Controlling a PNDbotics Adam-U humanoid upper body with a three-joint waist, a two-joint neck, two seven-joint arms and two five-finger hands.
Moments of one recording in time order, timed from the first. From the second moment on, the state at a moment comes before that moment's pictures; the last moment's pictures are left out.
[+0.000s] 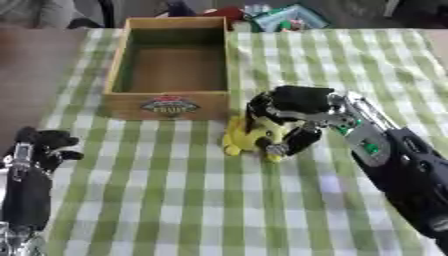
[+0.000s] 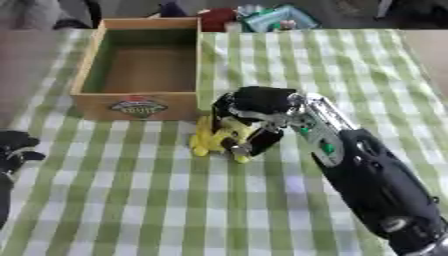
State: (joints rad) left arm -0.19 0.19 -0.11 -1.76 0.25 -0.13 0.12; right arm -0.74 -0.45 0.32 -1.33 0.74 -0.63 0.38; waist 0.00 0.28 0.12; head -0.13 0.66
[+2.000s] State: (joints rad) left arm -0.27 0.17 -0.19 -1.77 0.29 -0.10 0.04; right arm -1.00 -0.40 0.18 -0.95 0.96 -0.55 0.18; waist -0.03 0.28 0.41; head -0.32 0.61
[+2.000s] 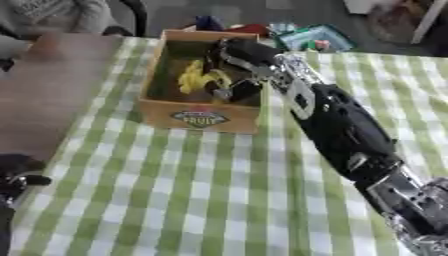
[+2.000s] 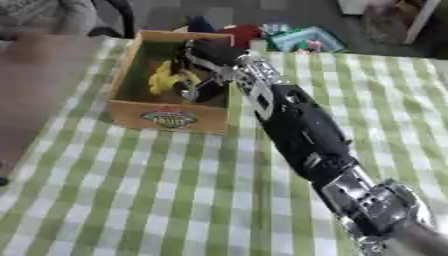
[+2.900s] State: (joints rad) left arm -0.24 0.17 -0.17 -1.76 0.29 -0.11 0.06; right arm -0.96 -0.46 0.18 -1.17 0.73 -0.52 0.09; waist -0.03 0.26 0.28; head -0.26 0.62
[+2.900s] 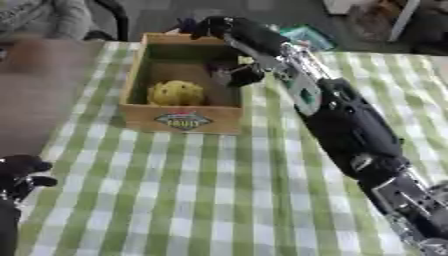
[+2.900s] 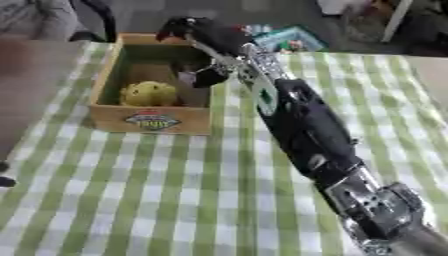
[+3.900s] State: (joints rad) left arm -0.19 0.18 -0.12 -1.75 0.26 -0.13 0.12; right arm -0.48 -0.58 0.07 -1.79 0.22 -0.30 0.17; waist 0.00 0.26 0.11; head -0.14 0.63
